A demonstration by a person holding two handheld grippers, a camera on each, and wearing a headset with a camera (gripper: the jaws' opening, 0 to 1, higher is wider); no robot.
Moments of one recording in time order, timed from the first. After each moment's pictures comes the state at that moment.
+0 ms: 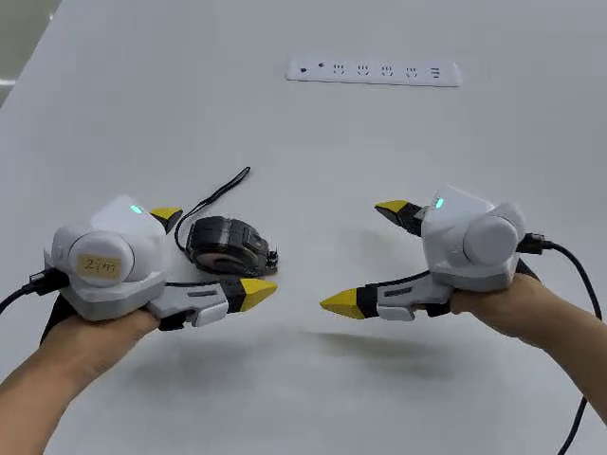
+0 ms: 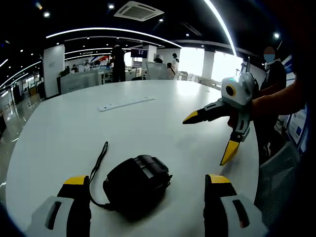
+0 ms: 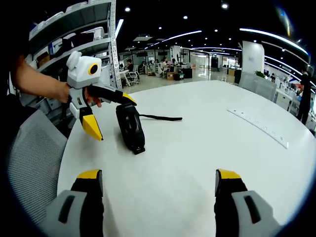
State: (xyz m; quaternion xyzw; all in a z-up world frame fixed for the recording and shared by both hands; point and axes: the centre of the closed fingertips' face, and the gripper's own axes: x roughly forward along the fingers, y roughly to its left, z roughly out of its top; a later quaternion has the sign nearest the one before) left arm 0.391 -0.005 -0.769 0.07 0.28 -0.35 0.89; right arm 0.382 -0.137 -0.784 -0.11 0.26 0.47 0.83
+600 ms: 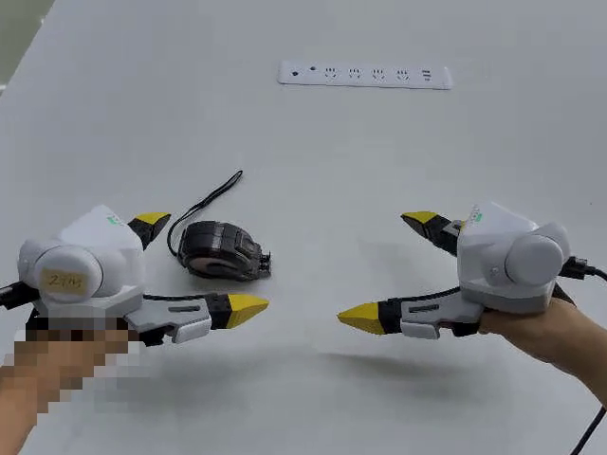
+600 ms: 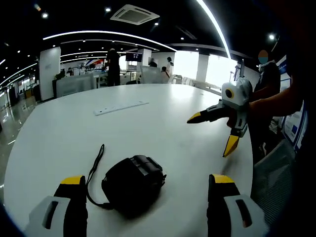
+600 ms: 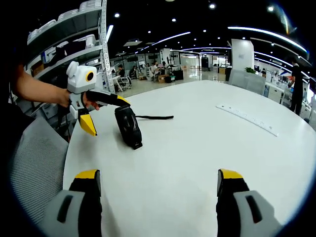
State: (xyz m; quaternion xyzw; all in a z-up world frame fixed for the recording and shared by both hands) left arm 0.382 -0.004 -0.760 0.06 0.26 -0.38 0.89; right arm 0.367 -0.166 -0.777 -0.09 0.26 0.44 0.85
